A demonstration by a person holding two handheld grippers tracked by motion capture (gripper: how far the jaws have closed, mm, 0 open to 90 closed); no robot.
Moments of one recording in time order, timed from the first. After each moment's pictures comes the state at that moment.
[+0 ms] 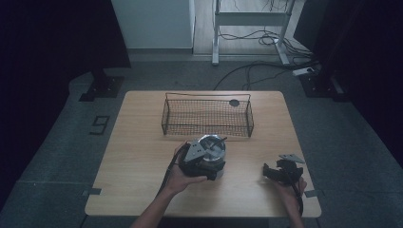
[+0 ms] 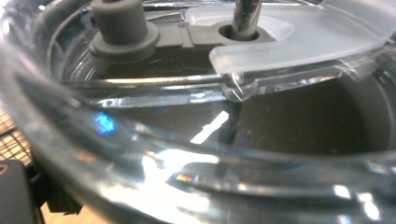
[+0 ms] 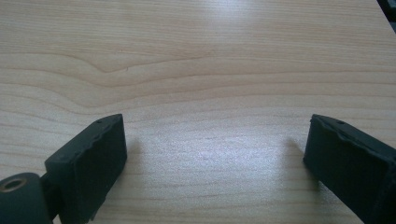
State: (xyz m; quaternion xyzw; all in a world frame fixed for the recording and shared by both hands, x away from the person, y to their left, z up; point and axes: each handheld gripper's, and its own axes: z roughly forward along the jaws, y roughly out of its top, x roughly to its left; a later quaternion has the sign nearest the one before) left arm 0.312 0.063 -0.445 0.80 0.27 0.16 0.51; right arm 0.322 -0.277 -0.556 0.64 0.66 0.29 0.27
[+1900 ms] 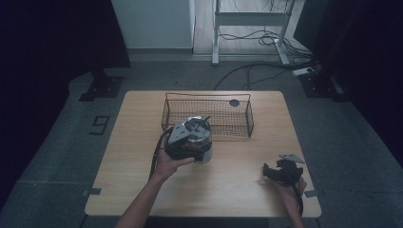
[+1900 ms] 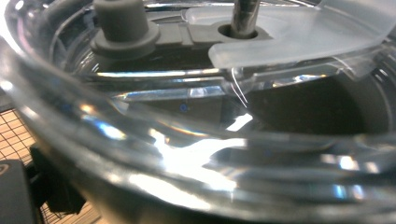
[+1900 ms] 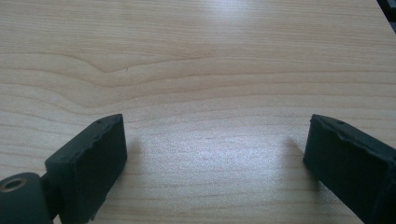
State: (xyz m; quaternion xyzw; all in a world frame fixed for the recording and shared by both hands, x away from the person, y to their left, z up) left arm 0.344 0.100 -0.412 0.77 0.31 0.19 0.52; right arm 0.322 -0.277 -0.556 0.64 0.66 0.29 0.27
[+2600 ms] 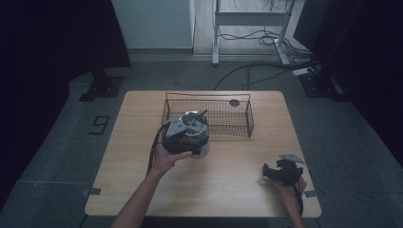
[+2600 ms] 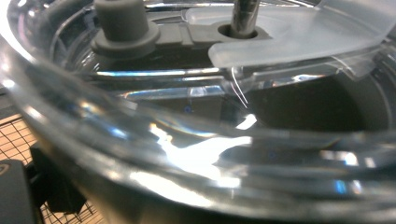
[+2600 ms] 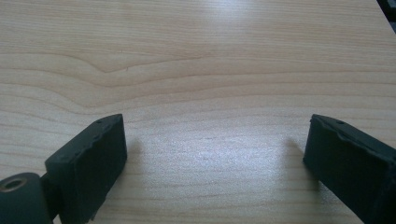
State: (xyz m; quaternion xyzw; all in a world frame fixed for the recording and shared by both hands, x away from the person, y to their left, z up) left arm 0.358 0.106 -0.404 0.77 0.32 0.20 0.52; right arm 0.322 -0.277 -0.556 0.64 0.66 0.29 0.27
